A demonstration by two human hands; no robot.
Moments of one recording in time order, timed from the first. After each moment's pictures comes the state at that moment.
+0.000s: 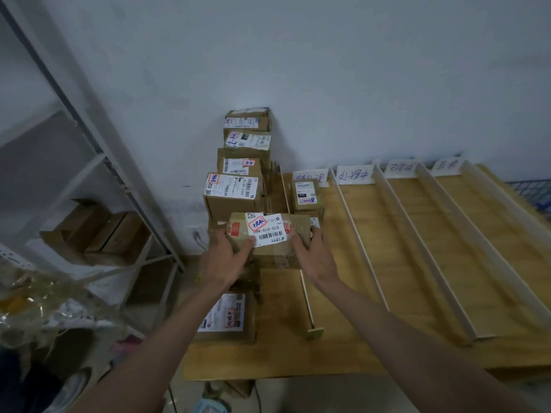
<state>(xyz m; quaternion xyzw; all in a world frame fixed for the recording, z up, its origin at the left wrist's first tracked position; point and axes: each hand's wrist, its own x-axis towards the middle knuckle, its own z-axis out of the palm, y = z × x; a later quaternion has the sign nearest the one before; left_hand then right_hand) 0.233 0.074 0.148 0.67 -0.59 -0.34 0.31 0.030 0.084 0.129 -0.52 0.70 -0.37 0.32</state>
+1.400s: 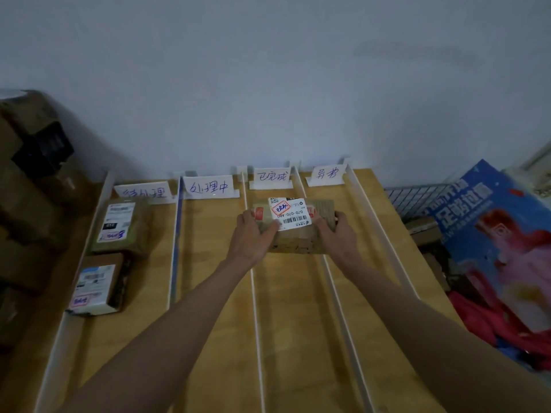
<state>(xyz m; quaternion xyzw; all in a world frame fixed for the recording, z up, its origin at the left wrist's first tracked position) -0.375 -0.130 0.089 0.61 -0.65 -0.37 0.25 -0.564 -0.084 0.096 -0.41 0.78 -0.39 0.29</state>
